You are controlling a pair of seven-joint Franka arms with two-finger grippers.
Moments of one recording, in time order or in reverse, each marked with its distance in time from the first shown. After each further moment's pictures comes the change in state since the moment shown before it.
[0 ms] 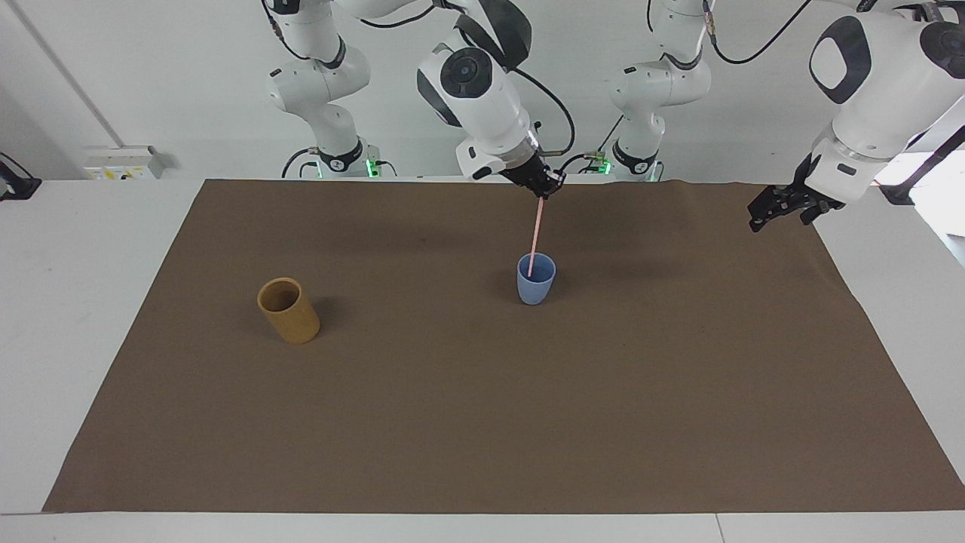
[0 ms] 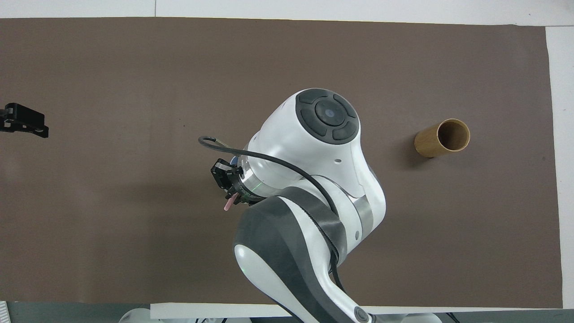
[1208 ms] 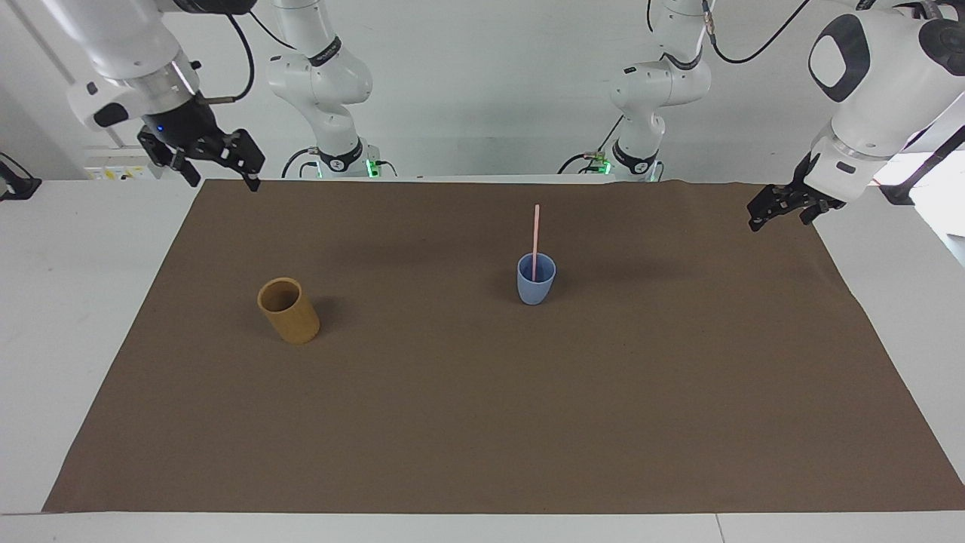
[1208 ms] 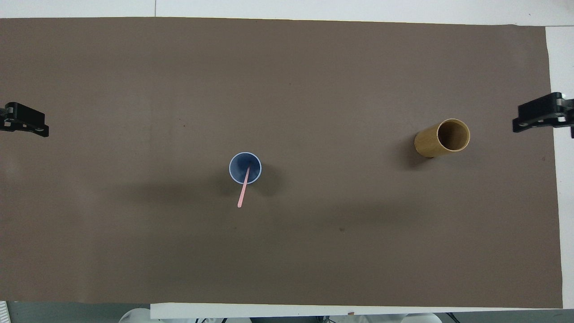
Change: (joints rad) left arm 0.000 -0.002 -0.006 0.012 0.000 -0.004 0.000; right arm -0.650 -0.213 -0.059 0.177 -0.535 -0.519 -1.050
